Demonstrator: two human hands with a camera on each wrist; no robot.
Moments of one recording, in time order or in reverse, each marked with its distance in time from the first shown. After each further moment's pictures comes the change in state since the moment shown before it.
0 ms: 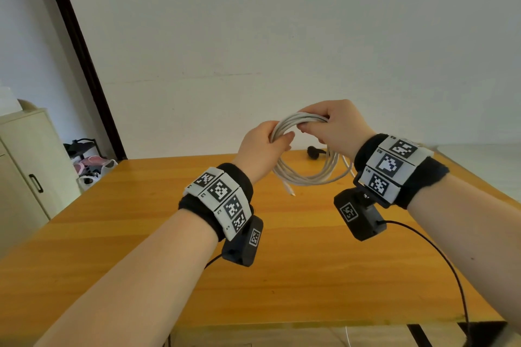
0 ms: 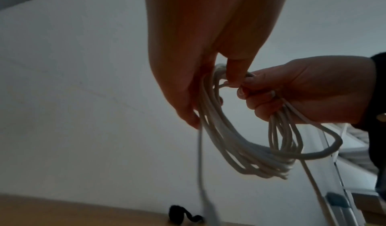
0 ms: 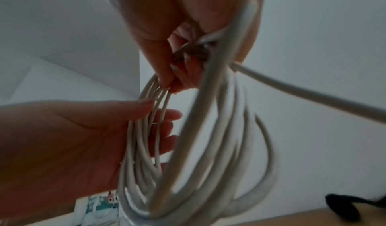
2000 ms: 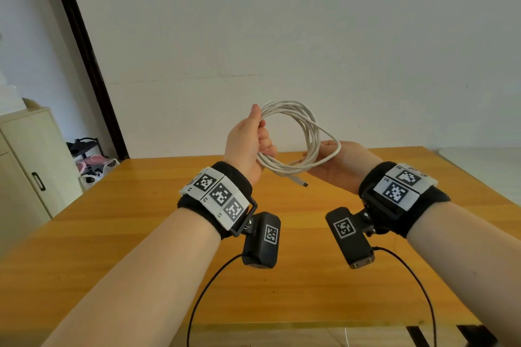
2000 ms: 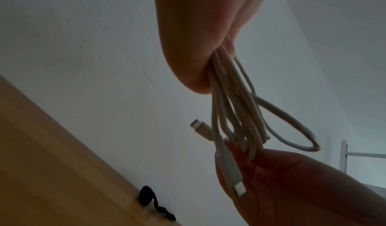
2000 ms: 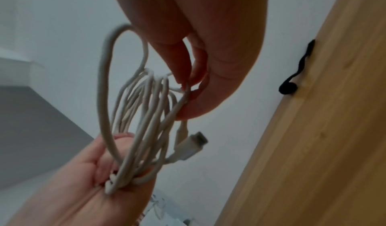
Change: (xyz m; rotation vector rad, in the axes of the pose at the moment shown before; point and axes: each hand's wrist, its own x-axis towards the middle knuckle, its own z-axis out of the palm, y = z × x) left_hand 0.003 0.004 -0.009 -0.992 0.183 -0.383; right_hand -0.023 0.031 0.012 1.088 -0.132 0.617
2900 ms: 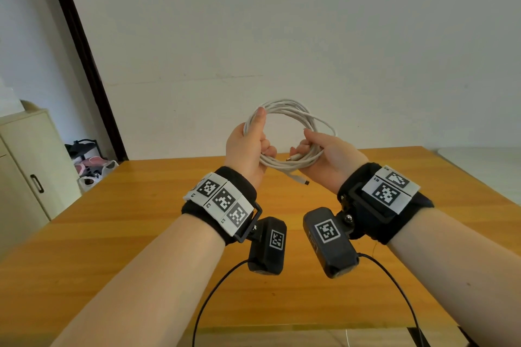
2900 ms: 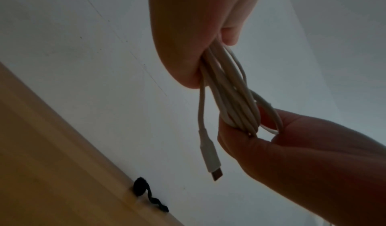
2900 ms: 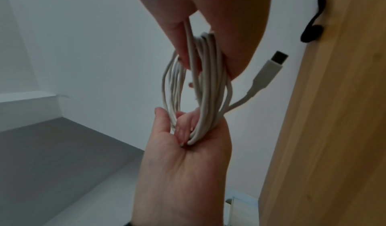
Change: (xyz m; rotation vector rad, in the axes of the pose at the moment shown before) left_hand 0.000 -0.011 -0.001 0.041 0.015 0.132; right_hand -0.003 0.005 0.037 0.391 0.087 0.006
